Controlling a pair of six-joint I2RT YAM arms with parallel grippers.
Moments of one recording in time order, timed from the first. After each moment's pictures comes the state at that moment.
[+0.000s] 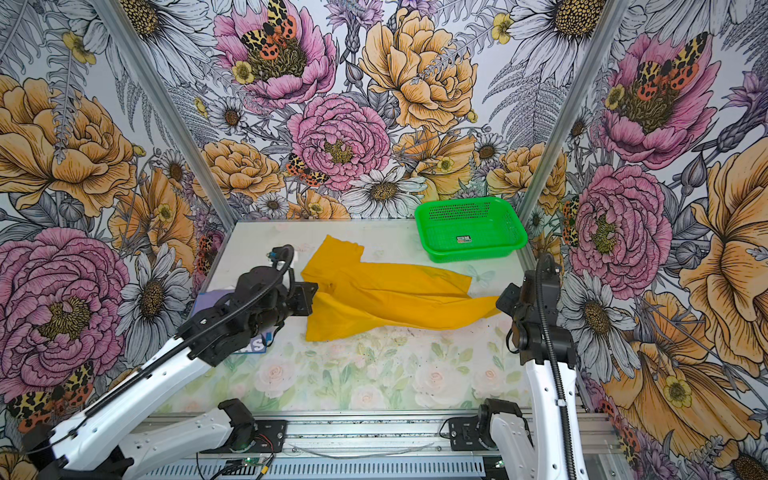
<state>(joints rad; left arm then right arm) -0.71 0.91 1.12 -0.66 -0.24 -0.54 -0.18 0.75 0.97 -0.80 0.08 0.36</state>
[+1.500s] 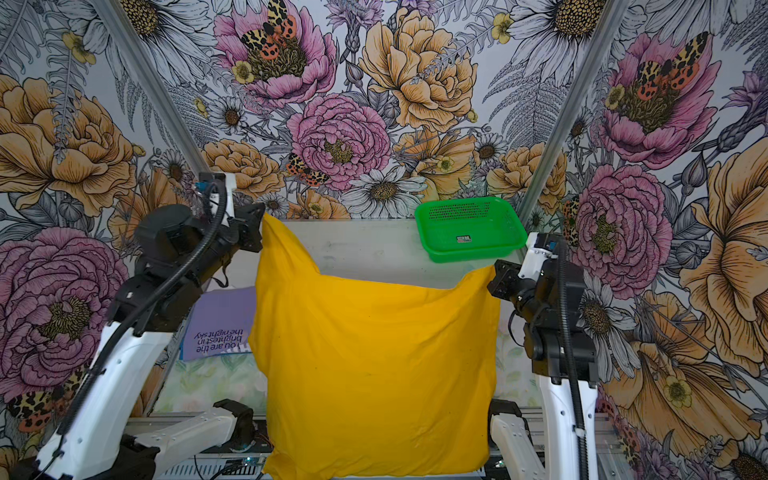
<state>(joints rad) -0.31 1.13 1.42 -0.50 -0.02 -0.12 -0.14 0.84 1.10 -0.75 -0.24 0.36</state>
